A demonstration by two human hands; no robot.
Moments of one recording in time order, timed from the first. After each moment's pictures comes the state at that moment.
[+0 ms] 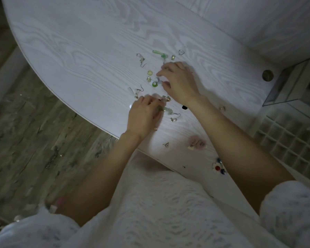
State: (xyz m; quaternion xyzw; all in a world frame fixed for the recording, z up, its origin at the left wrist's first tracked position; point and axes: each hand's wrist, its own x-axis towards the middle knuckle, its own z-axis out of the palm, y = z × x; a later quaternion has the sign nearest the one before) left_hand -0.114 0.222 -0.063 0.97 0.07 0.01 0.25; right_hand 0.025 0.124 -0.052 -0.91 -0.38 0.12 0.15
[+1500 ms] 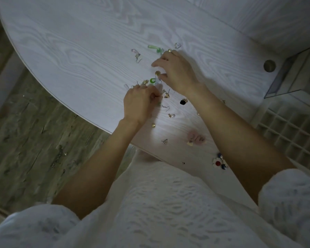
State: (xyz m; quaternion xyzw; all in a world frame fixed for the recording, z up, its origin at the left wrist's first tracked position) left_hand -0.087 0.227 -0.051 0.96 0.13 -0.01 0.26; right_hand 0.043 0.128 -0.052 -0.89 -0.40 0.13 0.17
